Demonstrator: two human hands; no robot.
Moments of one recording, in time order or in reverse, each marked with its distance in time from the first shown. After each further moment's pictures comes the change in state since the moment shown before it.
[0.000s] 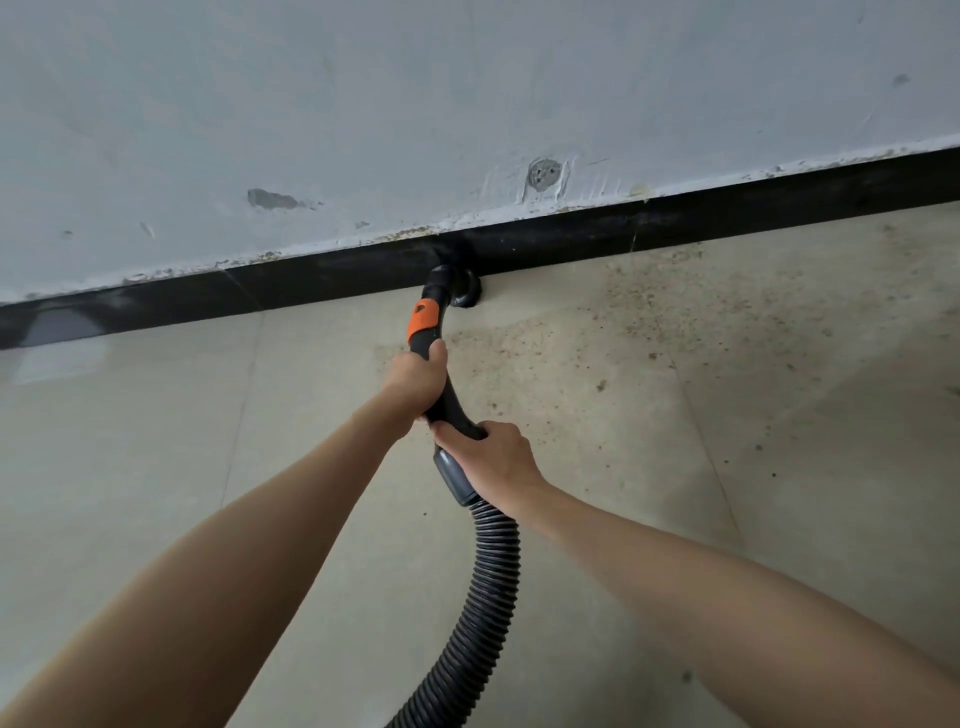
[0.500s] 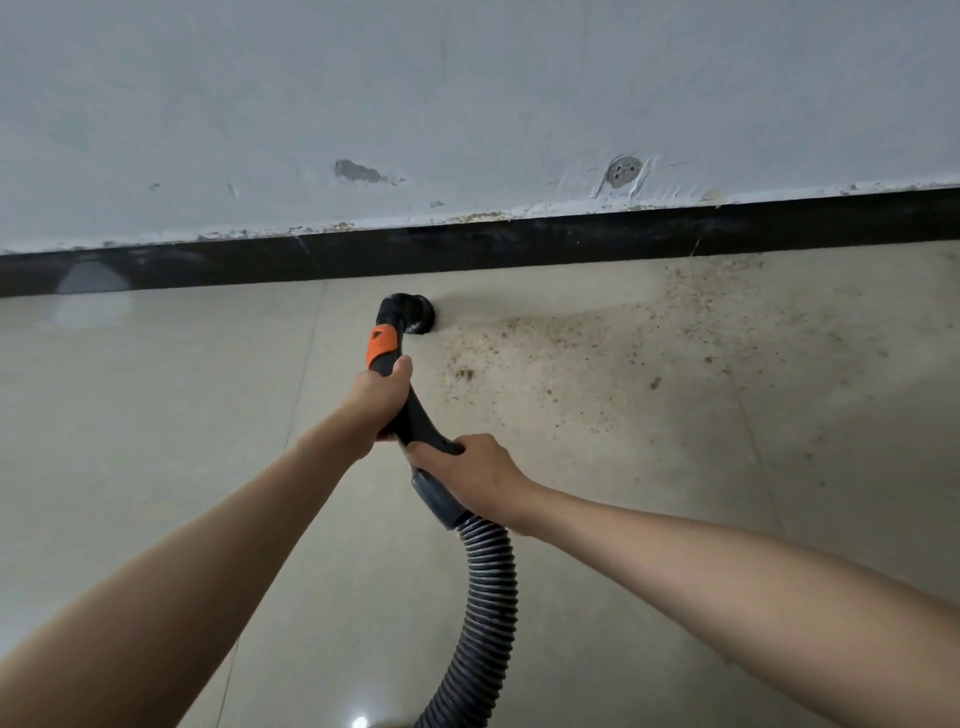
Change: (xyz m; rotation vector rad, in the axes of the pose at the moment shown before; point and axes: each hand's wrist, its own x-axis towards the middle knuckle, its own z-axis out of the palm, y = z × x) left_hand -0.018 -0.077 -0.086 -0.208 0.038 -0.137; right_hand -0.033 -0.024 0.071 -0.175 -0.263 -0.021
